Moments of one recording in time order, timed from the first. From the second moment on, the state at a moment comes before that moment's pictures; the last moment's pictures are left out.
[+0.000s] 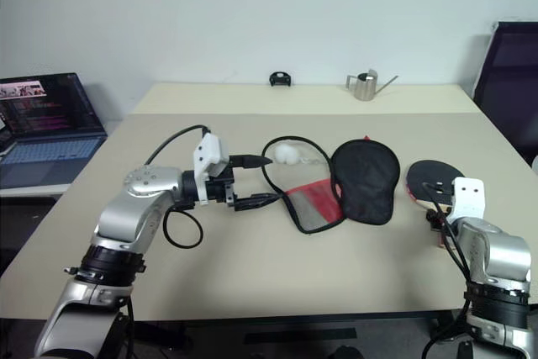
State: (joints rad) left arm -0.66 0.56 -0.08 0.09 -0.32 0.29 -1.12; right arm -0.42 -0.49 -0.37 -0.02 0.22 1.12 0.09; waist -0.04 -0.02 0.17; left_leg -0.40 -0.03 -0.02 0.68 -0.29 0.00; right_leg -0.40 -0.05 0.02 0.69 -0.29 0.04
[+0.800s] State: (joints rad) left arm -0.66 0.57 -0.08 0.08 -0.32 0.29 -1.11; right arm -0.37 -0.43 -0.41 -0.11 0.22 1.17 0.09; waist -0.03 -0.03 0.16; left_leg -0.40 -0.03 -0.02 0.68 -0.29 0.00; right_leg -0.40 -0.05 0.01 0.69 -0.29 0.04
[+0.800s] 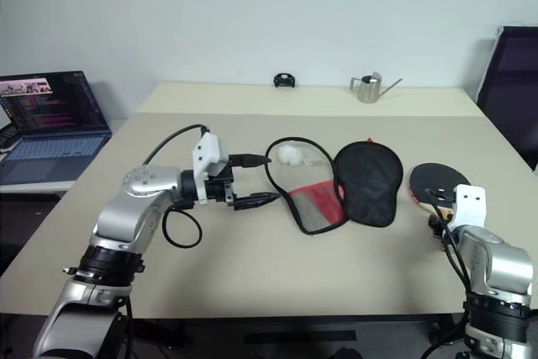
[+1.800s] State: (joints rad) left arm -0.65 0.61 -0.07 0.08 -0.32 0.29 -1.10; right arm -0.48 -0.23 -0.40 -0.25 0.22 1.14 -0.09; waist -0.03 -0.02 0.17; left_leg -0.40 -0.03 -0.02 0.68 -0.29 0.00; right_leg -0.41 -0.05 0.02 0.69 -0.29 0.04
